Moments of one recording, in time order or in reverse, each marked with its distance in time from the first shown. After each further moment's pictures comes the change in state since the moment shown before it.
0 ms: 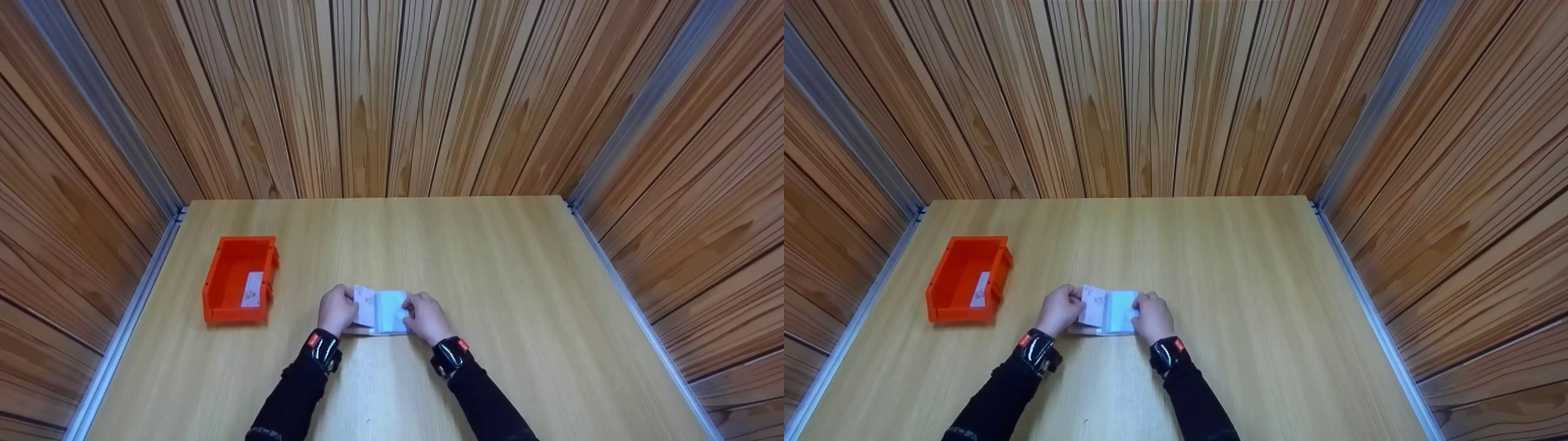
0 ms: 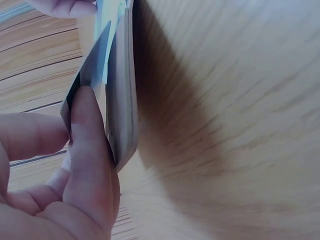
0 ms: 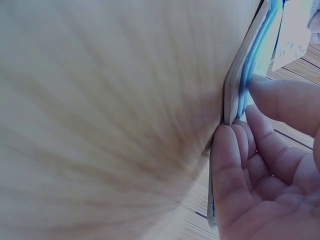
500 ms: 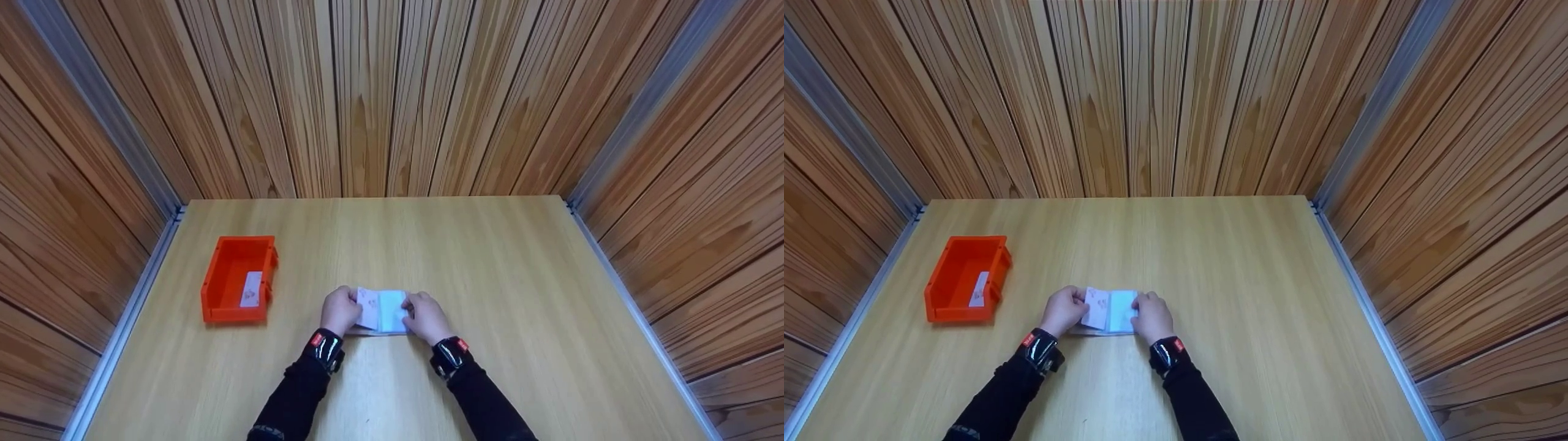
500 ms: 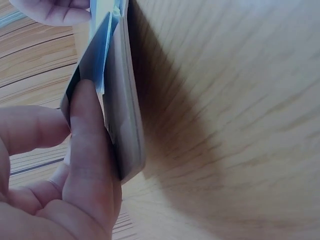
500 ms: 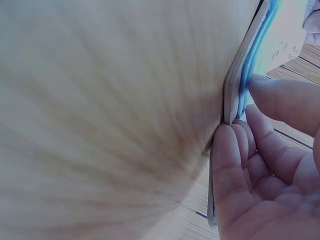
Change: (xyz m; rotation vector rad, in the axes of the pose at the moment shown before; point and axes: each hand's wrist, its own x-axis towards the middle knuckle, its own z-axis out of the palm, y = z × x) left_hand 0.001 0.002 0.007 0.017 -0.054 -0.037; right_hand 0.000 0.001 0.001 -0.005 -0.004 0.003
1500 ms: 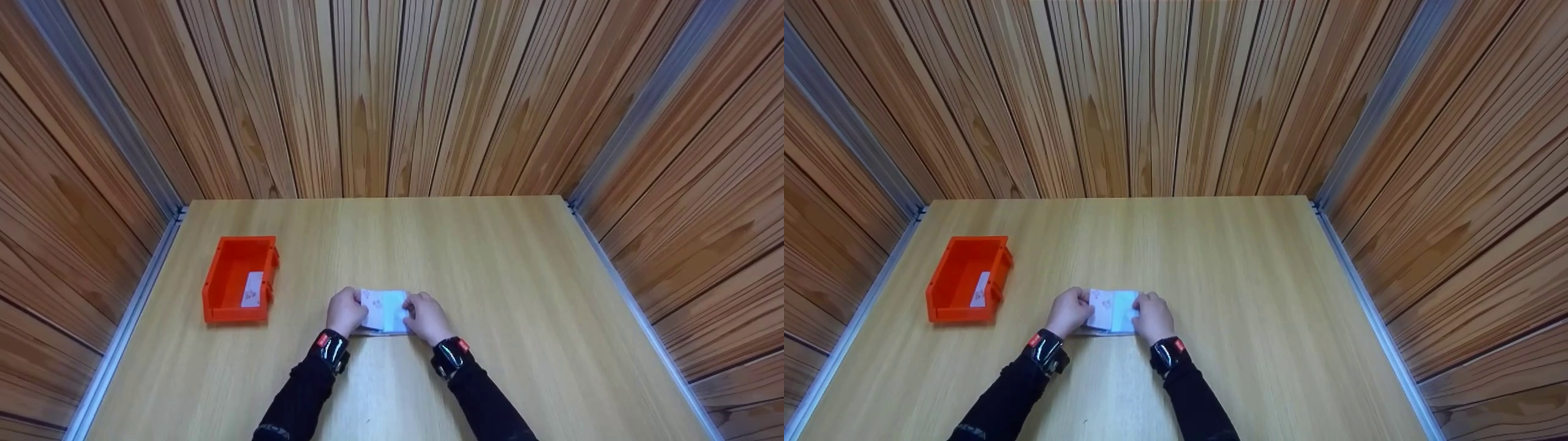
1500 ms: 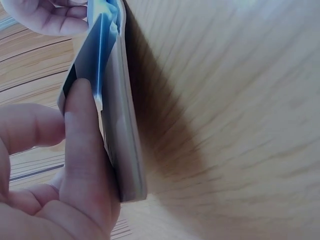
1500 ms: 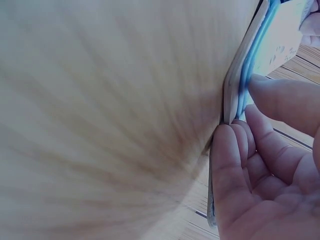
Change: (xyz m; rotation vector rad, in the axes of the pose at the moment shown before) left_hand -0.002 0.005 0.008 -0.012 -0.004 -0.033; right_hand 0.000 -0.002 -0.001 0.002 -0.007 0.011
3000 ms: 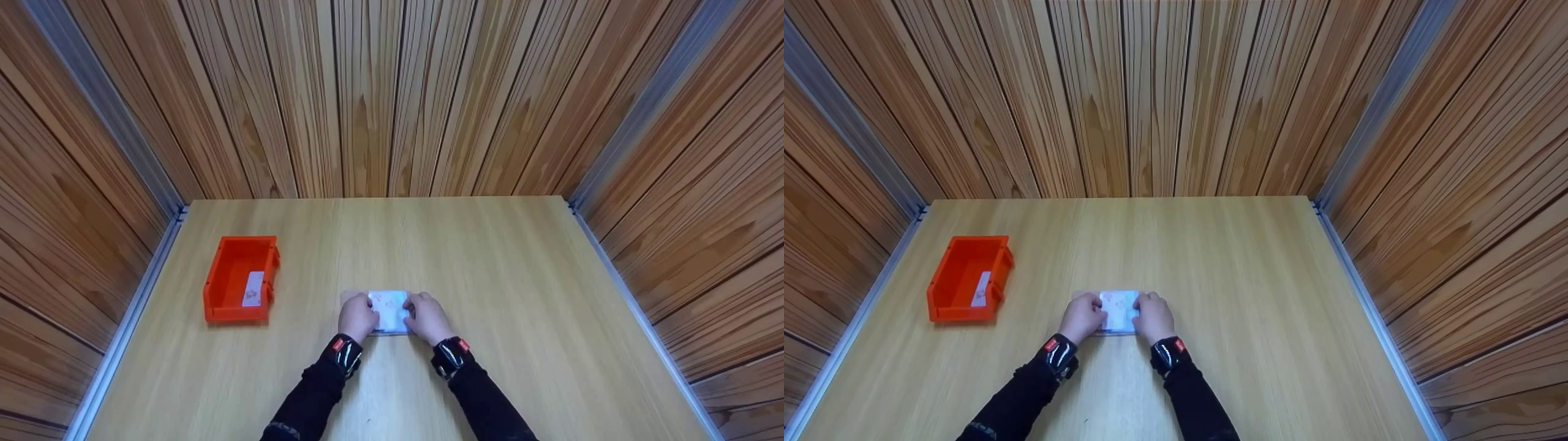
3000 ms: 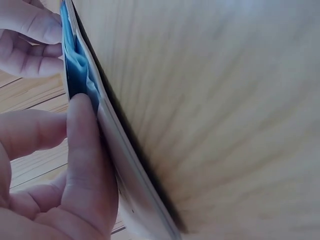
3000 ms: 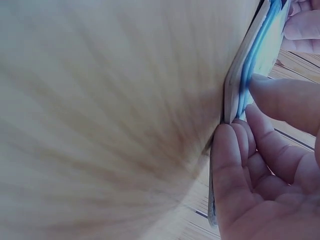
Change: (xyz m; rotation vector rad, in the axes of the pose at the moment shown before) left_hand -0.007 -0.001 0.025 0.114 0.018 0.133; right_hand 0.000 0.004 0.000 -0.008 0.030 -0.057
